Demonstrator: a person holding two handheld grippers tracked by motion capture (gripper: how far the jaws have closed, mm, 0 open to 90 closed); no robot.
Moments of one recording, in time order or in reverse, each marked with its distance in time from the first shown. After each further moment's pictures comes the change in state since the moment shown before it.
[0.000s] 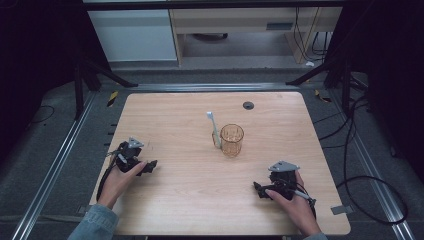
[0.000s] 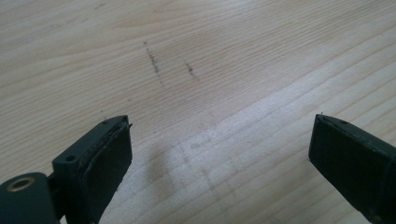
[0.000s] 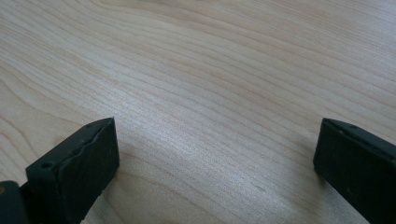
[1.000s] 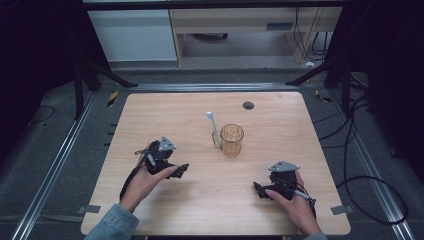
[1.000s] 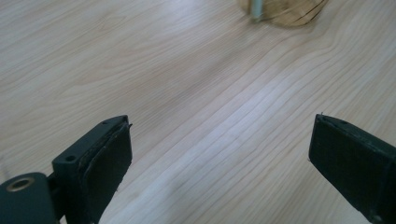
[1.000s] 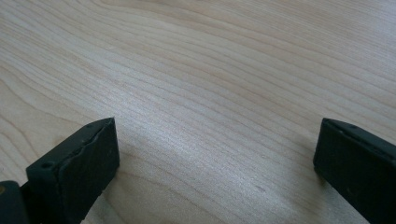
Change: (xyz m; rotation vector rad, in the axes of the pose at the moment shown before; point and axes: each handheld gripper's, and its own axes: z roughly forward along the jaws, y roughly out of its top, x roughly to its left) left arm -0.094 0.048 -0.020 -0.084 -0.151 0.157; right arm 0.000 0.000 0.000 -0.002 0.002 -0.001
